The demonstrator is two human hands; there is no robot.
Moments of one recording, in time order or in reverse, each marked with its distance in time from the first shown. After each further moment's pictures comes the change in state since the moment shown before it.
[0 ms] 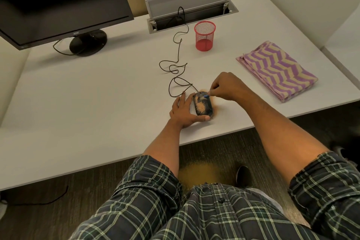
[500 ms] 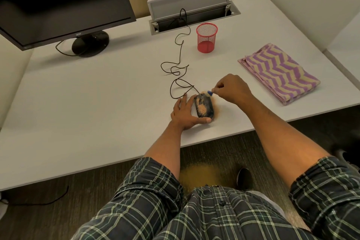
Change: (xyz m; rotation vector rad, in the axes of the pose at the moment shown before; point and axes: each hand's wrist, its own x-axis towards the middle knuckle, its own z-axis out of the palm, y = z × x) left_hand 0.000 0.000 0.000 -0.002 0.008 0.002; right_hand 0.001 0.010 0.008 0.011 0.135 0.083
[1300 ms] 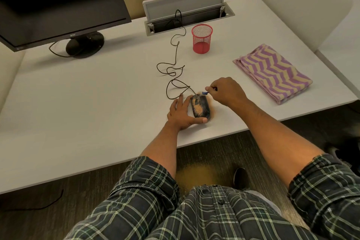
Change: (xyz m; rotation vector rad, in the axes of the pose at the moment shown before) left_hand -0.001 0.001 -0.001 -0.013 -0.011 0.001; right_hand -0.005 0.002 0.008 -0.086 0.076 -0.127
